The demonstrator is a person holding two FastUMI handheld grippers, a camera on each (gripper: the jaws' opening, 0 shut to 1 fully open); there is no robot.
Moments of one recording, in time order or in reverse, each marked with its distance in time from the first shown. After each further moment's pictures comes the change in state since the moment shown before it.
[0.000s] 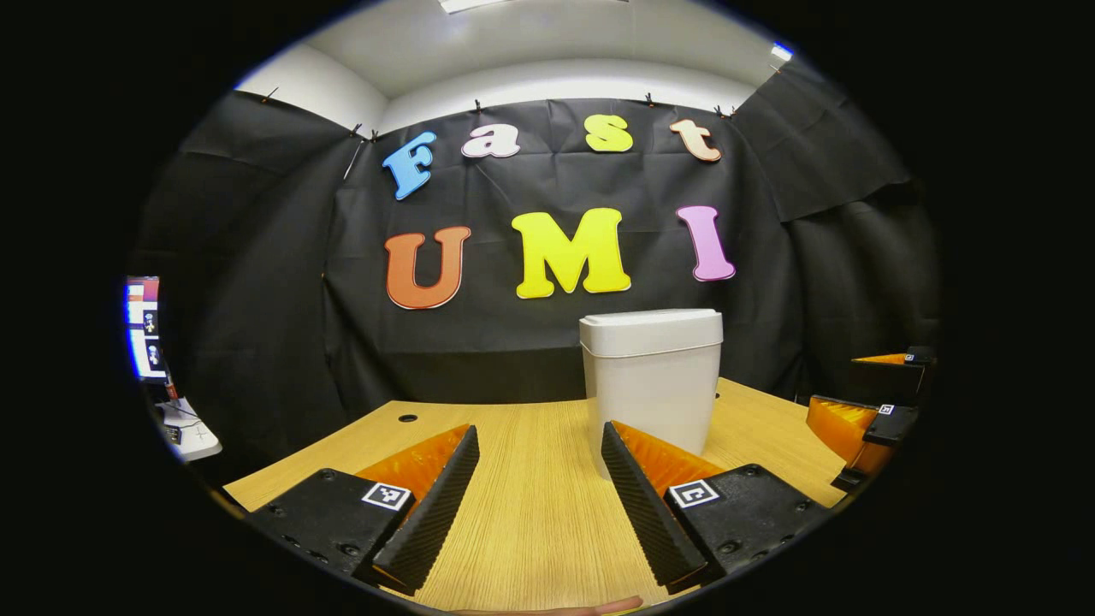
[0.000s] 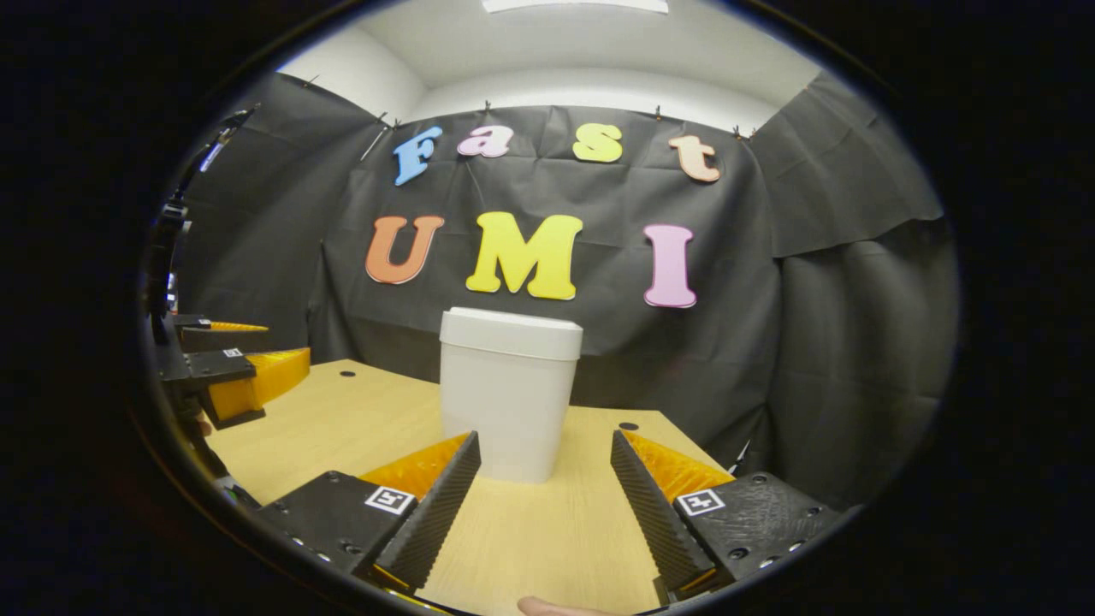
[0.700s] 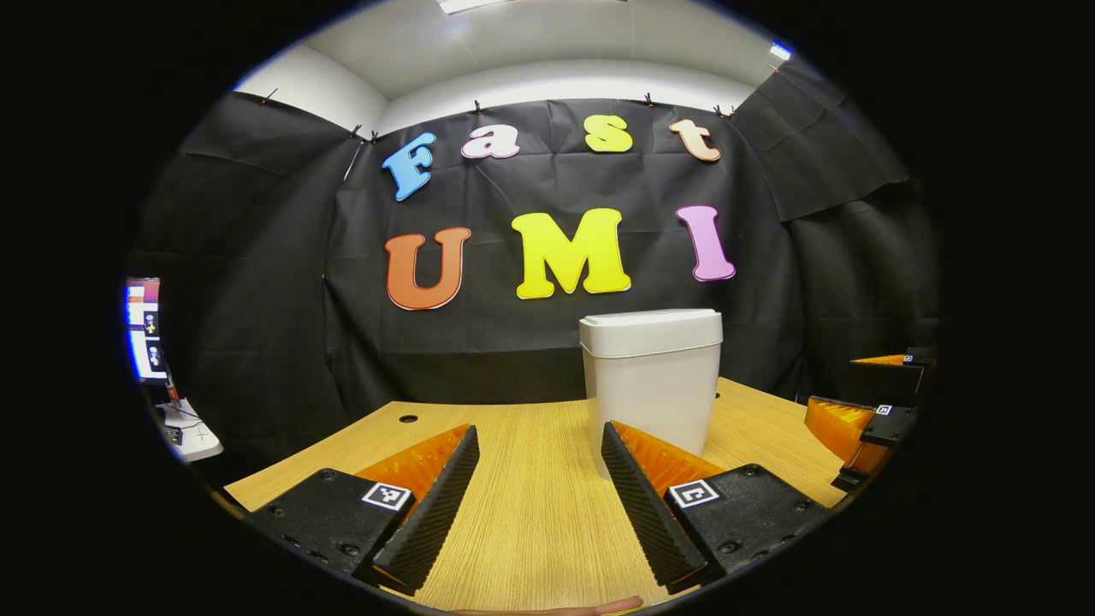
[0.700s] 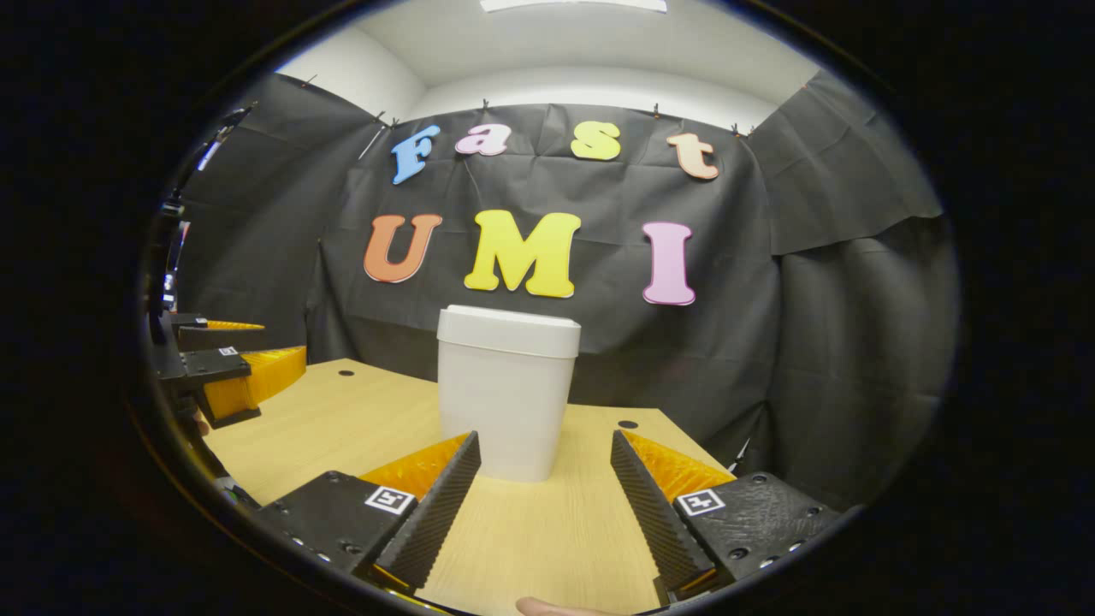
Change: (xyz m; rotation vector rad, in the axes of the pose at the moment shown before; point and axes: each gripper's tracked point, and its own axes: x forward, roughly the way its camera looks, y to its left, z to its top) left arm 0.000 -0.002 0.002 0.002 -0.004 0.003; right arm 0.002 -0.002 -0.003 0.006 0.008 -0.004
